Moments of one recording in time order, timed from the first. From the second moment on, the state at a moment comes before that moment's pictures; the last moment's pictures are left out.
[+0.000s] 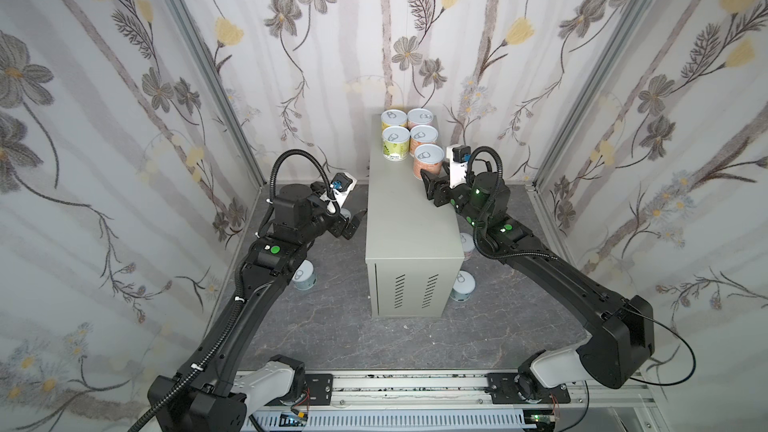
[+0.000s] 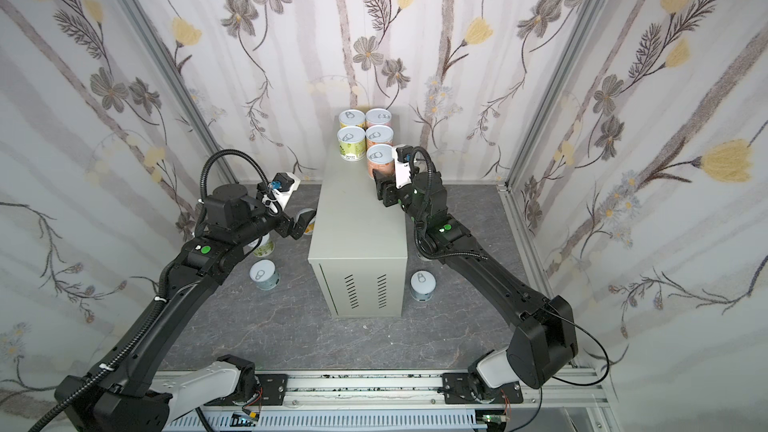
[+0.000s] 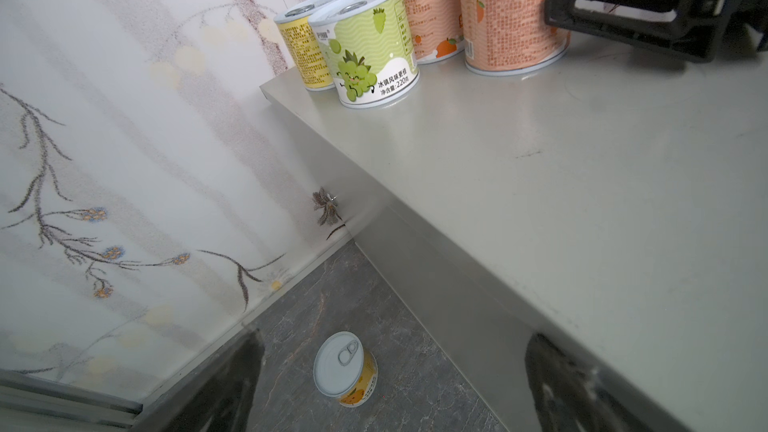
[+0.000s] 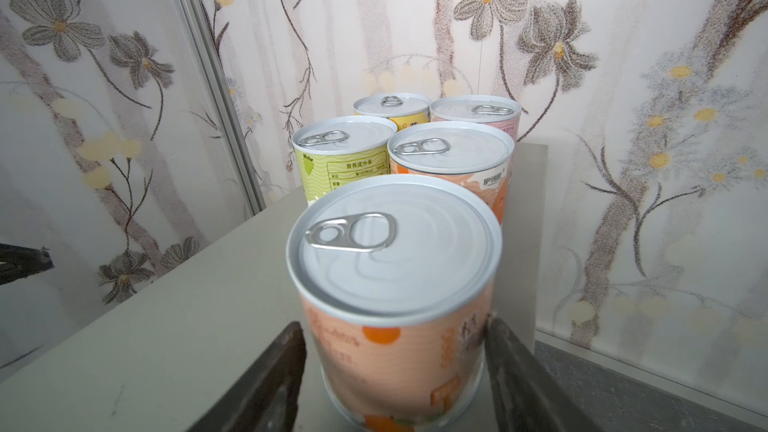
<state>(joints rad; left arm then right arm) -0.32 1.13 1.18 -0.33 0.25 0.36 0.57 1.45 1.28 0.15 0.04 0.08</state>
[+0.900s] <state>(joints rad) -0.14 1.40 1.07 -0.03 0.14 0.07 0.57 1.16 1.07 0.05 0.04 0.07</state>
